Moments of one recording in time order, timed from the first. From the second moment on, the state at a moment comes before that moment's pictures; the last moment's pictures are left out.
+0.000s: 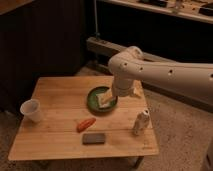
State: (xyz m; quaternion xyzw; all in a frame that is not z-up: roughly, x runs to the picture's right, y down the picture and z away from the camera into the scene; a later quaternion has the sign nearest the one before) arm 0.075 0.053 0.697 -0.22 0.19 0.62 0.73
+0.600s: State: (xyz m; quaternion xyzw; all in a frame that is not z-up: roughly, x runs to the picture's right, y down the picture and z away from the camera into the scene) arm 0.103 0.012 0.706 -0.22 0.17 0.65 0.71
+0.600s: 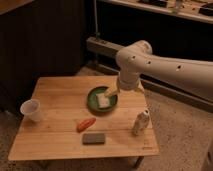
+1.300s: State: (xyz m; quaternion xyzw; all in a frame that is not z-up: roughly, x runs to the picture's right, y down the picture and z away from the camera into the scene) arm 0.121 -0.064 0.734 -0.18 0.16 0.68 0.69
